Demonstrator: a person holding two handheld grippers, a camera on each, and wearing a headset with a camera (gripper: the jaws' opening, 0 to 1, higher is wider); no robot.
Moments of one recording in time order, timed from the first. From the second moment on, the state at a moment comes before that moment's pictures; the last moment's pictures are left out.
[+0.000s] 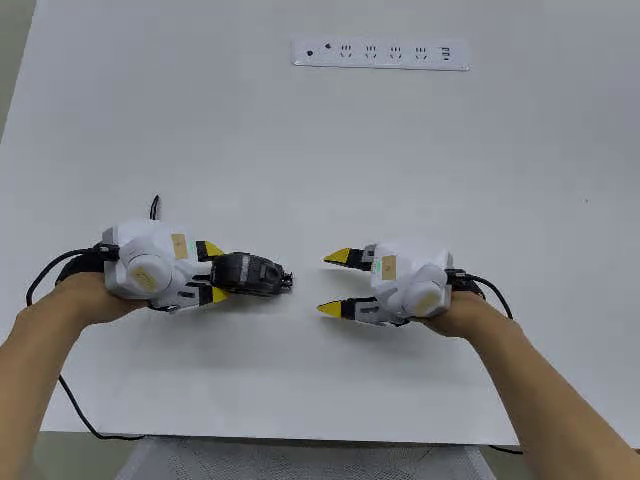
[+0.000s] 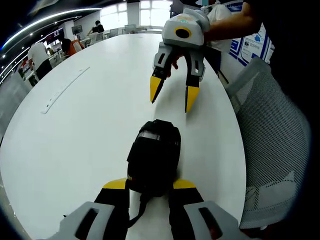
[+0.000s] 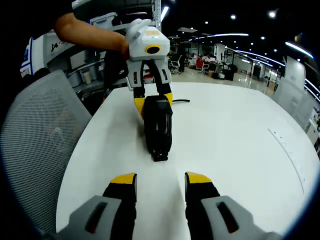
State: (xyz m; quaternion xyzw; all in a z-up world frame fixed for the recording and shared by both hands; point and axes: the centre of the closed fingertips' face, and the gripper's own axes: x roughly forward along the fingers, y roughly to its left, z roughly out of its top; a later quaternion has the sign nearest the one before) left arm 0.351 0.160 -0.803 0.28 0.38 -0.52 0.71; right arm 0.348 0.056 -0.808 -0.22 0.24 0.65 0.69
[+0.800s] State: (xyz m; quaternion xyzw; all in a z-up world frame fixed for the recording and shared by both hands) left arm 0.352 0.162 -0.804 0.27 0.39 -0.52 0.71; right arm 0.350 0.097 -0.829 -0.22 0.25 0.66 0.67
